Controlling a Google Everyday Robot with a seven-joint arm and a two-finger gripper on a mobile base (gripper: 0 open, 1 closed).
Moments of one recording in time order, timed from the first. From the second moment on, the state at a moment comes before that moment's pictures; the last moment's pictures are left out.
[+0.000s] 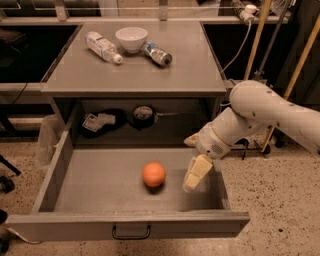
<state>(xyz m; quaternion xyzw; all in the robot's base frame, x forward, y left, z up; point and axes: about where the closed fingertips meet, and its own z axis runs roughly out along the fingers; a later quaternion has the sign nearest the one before) 0.505 -0.085 0.700 -0.60 0.73 0.26 0.17</state>
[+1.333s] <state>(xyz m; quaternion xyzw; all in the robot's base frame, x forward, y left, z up) 0.517 -0.036 0.670 -0.56 0.73 0.30 0.24</state>
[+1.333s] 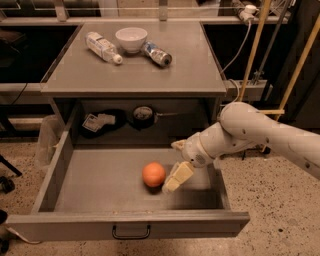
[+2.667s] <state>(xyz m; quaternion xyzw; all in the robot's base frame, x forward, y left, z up) 0.524 -0.005 0.648 -0.51 0.77 0.25 0.30</state>
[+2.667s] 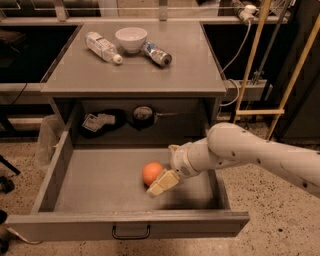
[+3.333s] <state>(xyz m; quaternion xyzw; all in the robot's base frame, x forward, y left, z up) 0.520 0.007 0.644 -0.52 0.76 0.24 0.31</state>
